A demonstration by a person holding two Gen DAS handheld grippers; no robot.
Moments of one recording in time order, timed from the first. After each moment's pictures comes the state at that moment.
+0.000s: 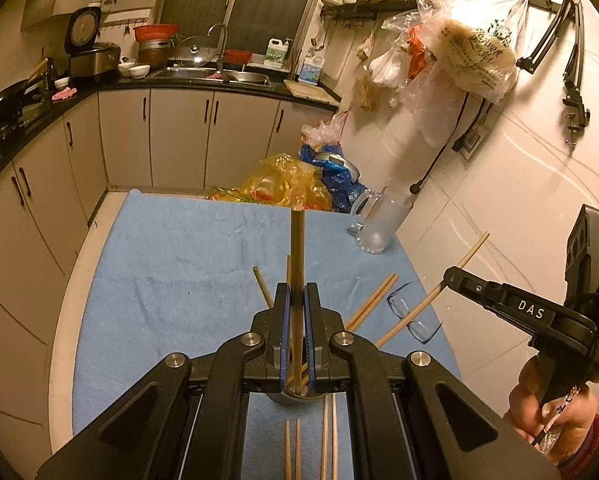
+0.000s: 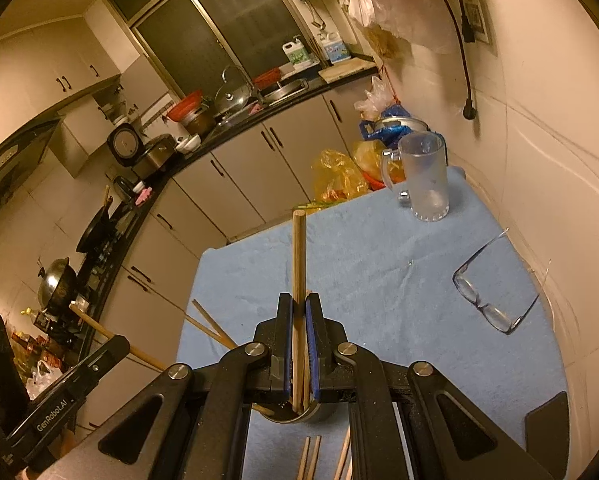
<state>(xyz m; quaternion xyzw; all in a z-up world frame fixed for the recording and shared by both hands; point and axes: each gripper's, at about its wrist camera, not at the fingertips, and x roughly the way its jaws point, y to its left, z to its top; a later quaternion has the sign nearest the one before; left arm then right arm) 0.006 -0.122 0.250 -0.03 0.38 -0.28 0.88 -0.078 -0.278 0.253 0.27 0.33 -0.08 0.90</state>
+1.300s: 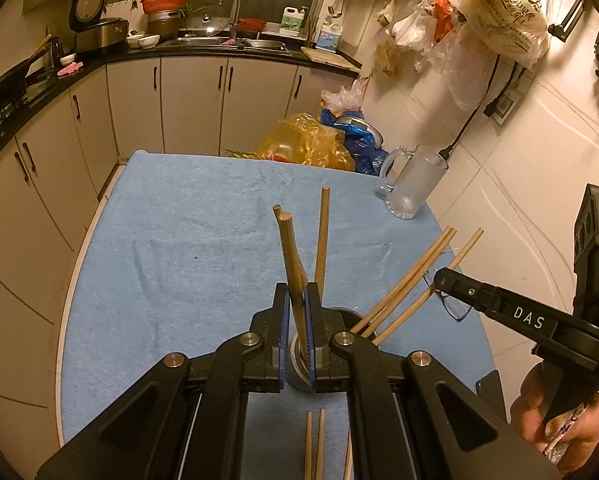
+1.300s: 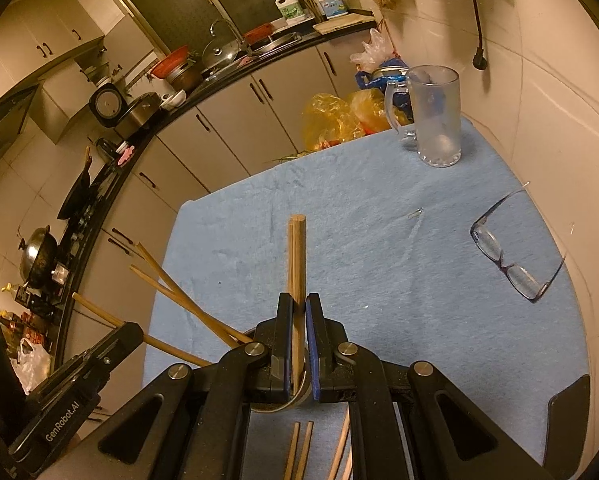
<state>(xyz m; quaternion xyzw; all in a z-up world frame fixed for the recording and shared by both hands) 0.023 -0.135 0.186 -0.01 0.43 -0.25 0.87 -0.043 -0.266 0.183 0.26 0.40 -0.07 0.87</state>
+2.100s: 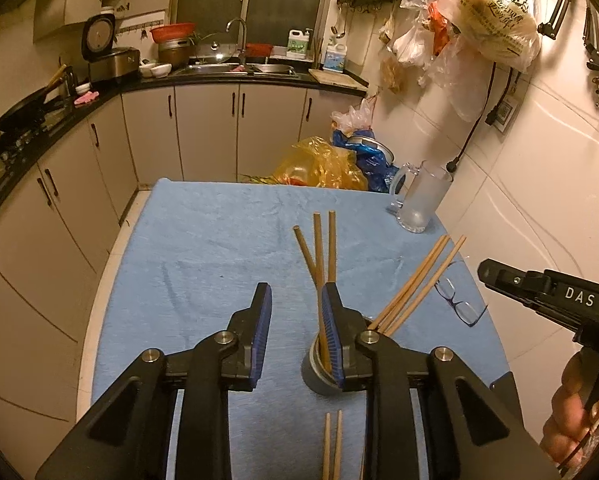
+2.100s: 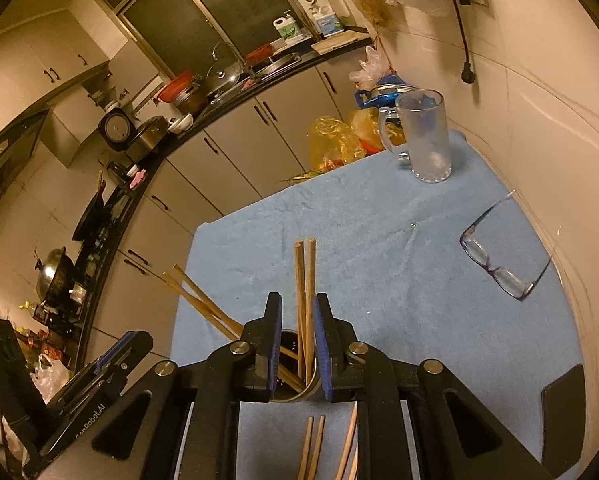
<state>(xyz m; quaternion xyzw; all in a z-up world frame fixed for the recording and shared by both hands) -0.001 -0.125 0.212 0.02 0.38 -0.23 0.90 -0.076 -0.270 0.219 0.29 0.37 -0.07 0.88</state>
